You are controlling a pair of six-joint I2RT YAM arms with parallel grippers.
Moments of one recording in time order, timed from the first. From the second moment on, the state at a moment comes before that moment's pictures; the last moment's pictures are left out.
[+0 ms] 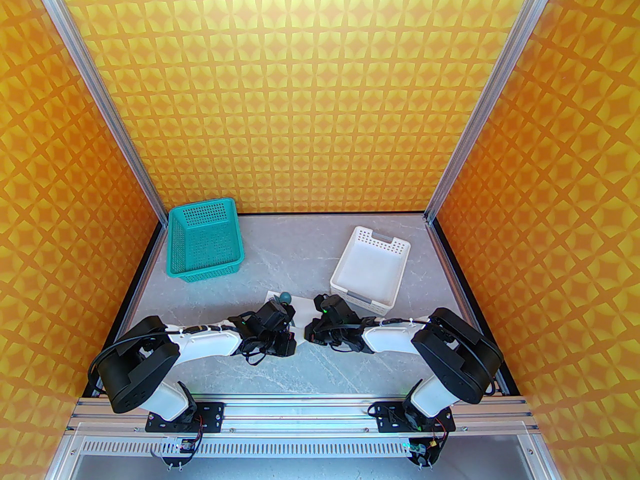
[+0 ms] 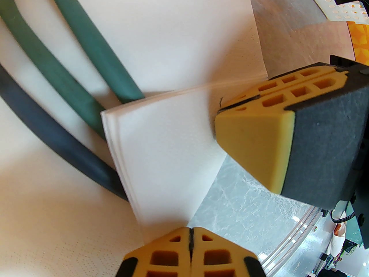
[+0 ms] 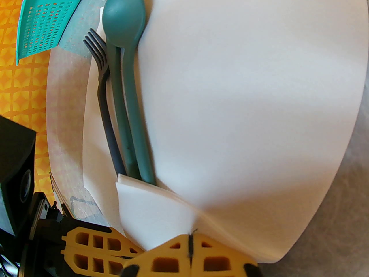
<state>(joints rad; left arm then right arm) -0.85 1.56 0.66 -0.13 0.32 -0.67 0.73 1.60 0.57 0.15 -0.34 0.86</state>
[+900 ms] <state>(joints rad) -0.84 1.36 0.56 -0.24 0.23 -0.67 0.73 1.58 0.60 0.06 -0.29 0.83</state>
